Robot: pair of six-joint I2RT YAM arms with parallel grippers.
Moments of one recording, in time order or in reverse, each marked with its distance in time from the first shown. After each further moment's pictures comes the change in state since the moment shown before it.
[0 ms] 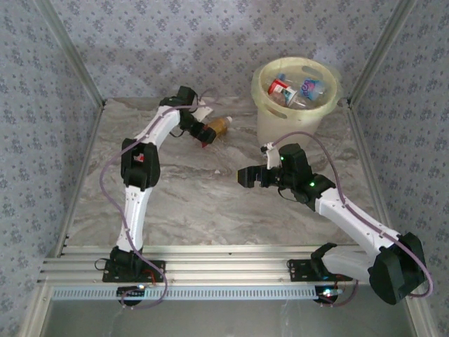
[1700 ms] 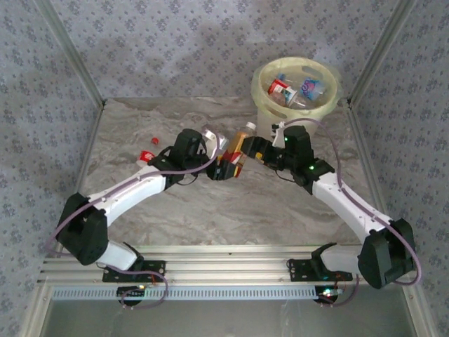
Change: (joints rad) left arm -0.358 -0.993 -1.194 0.799 0.129 -0.582; right arm -0.100 0.143 0.144 0.105 -0.031 0.379
